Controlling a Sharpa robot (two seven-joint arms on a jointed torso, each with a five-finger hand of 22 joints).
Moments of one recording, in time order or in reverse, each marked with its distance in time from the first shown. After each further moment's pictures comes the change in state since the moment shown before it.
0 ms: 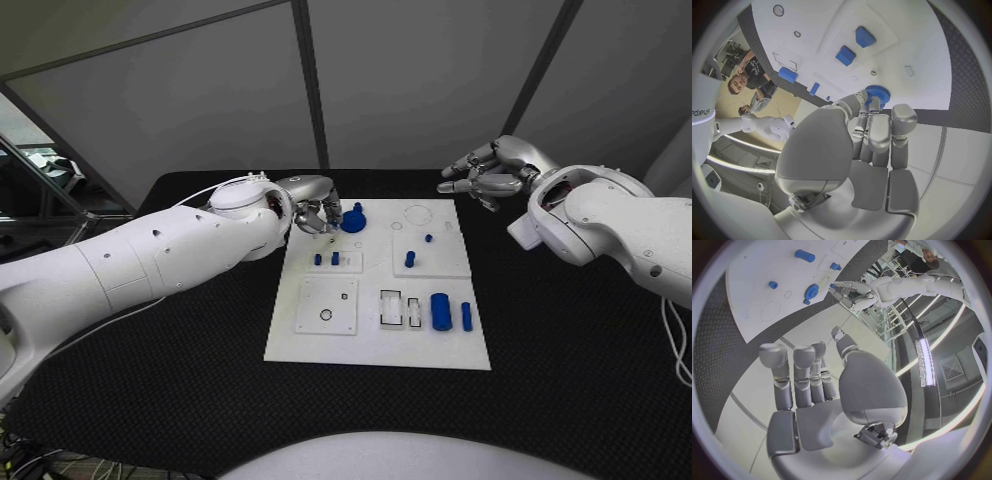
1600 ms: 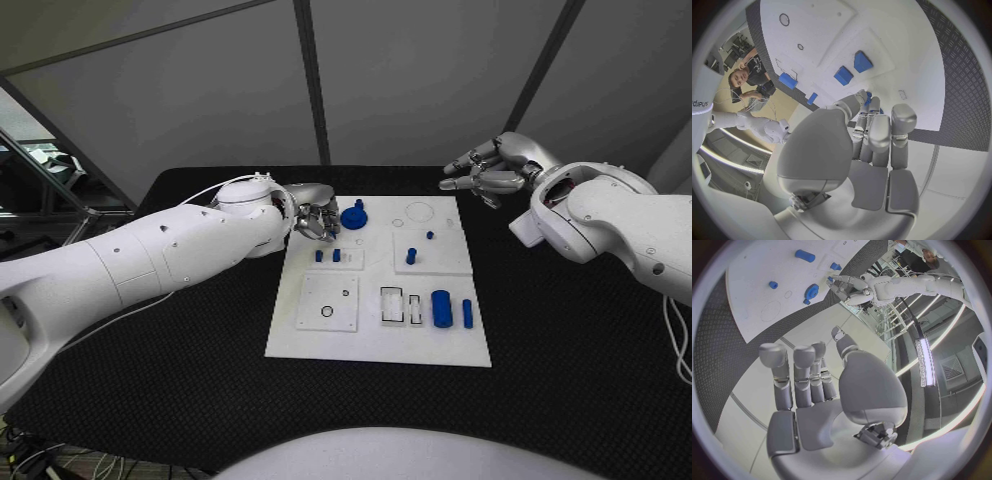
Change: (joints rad) left arm -0.010 0.024 0.000 -0.043 0.035 0.114 -0.030; left_hand -0.009 0.001 0.000 0.000 -0.028 0.004 -0.004 0.000 -0.008 0.000 0.000 0.000 -0.006 0.000 0.000 0.000 -0.014 0.000 0.000 0.000 0.000 -0.003; right arm 0.000 0.005 0.000 -0.003 0.000 0.000 0.000; right_hand 0.000 0.000 0.000 0.000 0.000 0.000 0.000 0.000 0.000 0.000 0.000 0.000 0.000 0.000 0.000 0.000 0.001 0.000 0.000 0.000 -0.005 0.000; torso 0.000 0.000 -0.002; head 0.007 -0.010
